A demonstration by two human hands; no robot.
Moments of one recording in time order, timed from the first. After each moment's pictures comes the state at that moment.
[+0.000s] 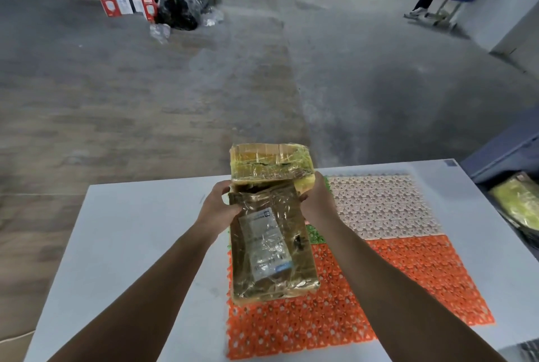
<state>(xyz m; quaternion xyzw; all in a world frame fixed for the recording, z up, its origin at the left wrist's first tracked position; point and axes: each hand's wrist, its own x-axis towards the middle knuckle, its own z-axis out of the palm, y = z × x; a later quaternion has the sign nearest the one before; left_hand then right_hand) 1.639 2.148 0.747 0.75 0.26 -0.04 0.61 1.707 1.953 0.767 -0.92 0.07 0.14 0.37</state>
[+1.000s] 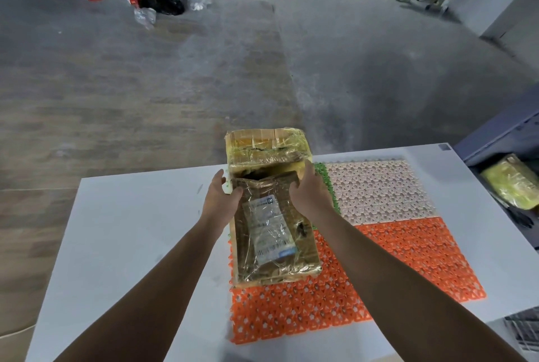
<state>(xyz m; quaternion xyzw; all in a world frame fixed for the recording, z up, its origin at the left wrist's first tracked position) 1.642 2.140 0.733 0.75 0.30 -0.04 0.59 1.697 1.966 0.763 -0.96 0.02 0.12 0.23</state>
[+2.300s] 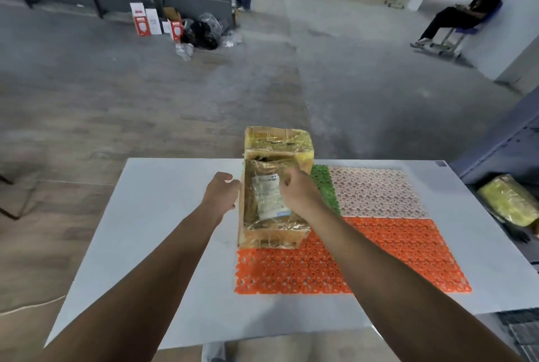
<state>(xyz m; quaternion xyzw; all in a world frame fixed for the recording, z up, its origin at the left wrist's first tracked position) 1.545 2.126 0.793 0.70 0.36 -0.02 0.62 1.603 1.964 0.804 -0.94 -0.12 0.11 0.29</state>
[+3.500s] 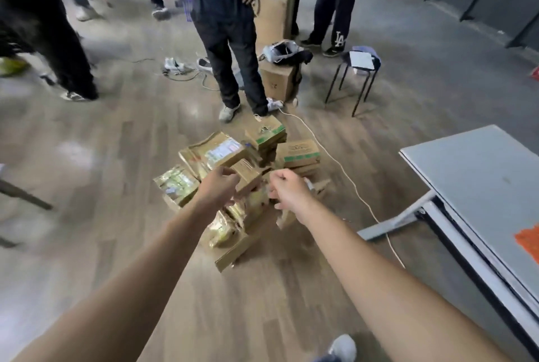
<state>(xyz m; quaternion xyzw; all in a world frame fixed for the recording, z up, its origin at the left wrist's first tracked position) 0.699 1.954 0.790 0.40 0.72 0.34 0.46 0.865 1.974 0.773 -0.63 -0.49 0.55 0.24</state>
